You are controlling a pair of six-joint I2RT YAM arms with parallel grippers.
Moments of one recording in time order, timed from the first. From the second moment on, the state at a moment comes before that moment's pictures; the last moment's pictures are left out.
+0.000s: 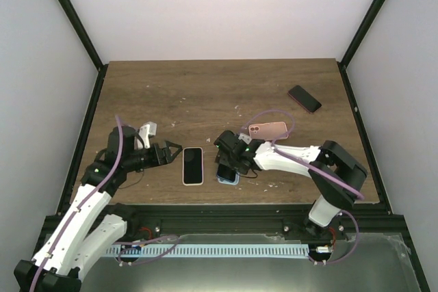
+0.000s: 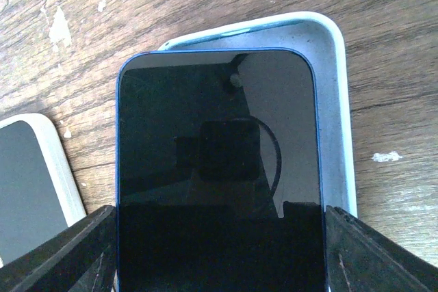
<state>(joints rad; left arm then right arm) -0.34 0.70 0.67 -0.64 0.45 -0.61 0.95 1.63 0.94 -0.42 0.16 1.22</state>
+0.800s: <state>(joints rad) -0.35 0.71 0.67 -0.65 0.45 -0.63 0.97 1.66 0.94 -0.43 0.22 1.19</state>
